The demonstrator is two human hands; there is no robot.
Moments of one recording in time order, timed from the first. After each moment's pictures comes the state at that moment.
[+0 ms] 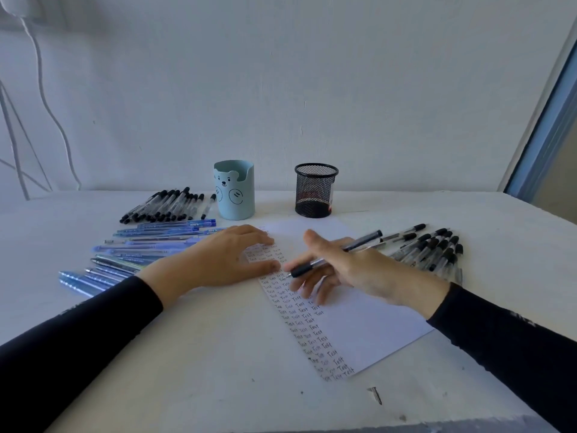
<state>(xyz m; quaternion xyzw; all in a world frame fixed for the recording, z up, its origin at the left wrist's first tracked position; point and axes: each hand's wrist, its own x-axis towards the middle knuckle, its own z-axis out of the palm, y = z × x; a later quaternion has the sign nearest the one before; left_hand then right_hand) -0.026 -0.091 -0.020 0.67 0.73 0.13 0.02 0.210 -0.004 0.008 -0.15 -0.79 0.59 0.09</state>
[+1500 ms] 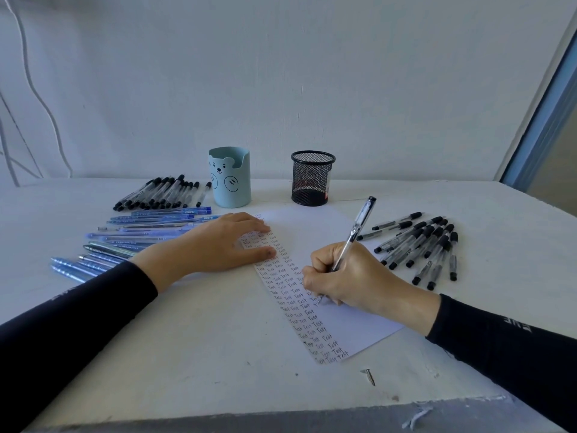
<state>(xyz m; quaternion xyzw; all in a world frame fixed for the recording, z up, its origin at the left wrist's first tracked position) -0.024 -0.093 -0.017 0.65 0.74 0.12 0.06 0.218 -0.021 -0.016 -0.20 -0.83 0.49 0.20</state>
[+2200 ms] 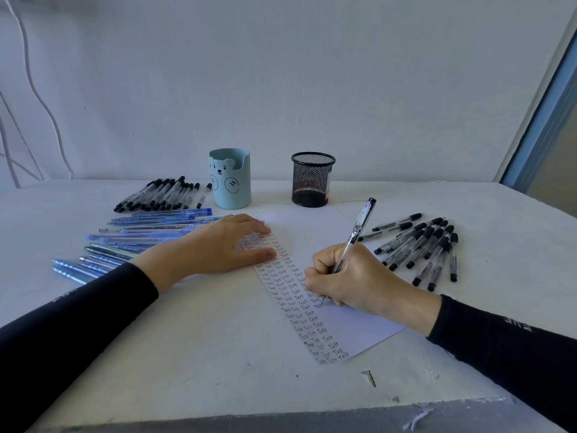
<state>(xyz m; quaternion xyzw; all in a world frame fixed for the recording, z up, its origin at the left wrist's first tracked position) -0.022 -0.094 -0.015 0.65 0.75 0.12 0.07 0.221 -0.021 -0.013 -0.20 -0.84 0.47 0.20</state>
